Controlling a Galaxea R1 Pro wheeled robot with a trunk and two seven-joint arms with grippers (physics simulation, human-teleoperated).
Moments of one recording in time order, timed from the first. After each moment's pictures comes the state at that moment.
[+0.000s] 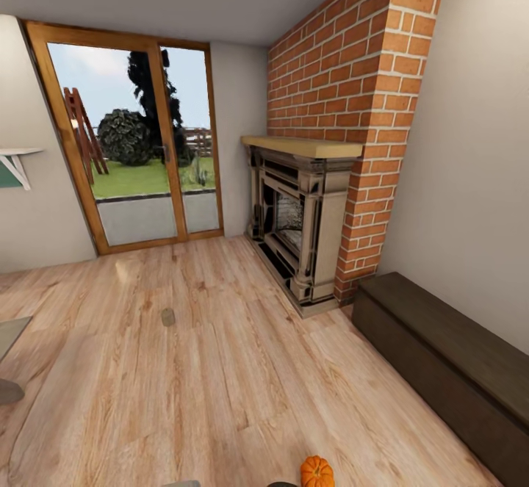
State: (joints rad) left arm -0.15 -0.07 0.01 -0.54 0.09 0.01 0.00; right arm -0.02 0.05 0.07 -0.49 -0.04 -0.14 -0.03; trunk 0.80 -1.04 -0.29
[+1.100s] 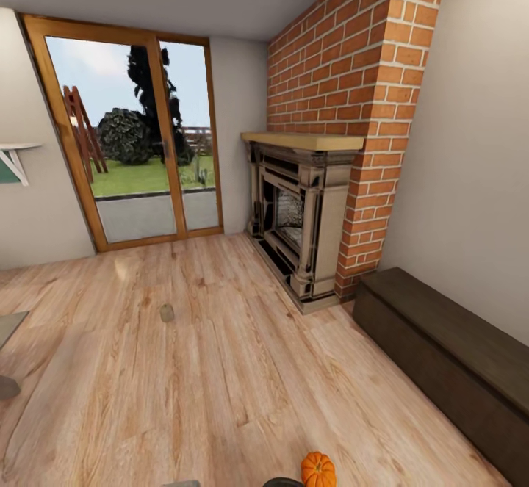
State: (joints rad) left arm -0.15 -0.07 0.01 -0.54 0.09 0.01 0.00; right arm -0.02 0.05 0.07 -0.48 -0.04 -0.15 -0.03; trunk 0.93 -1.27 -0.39
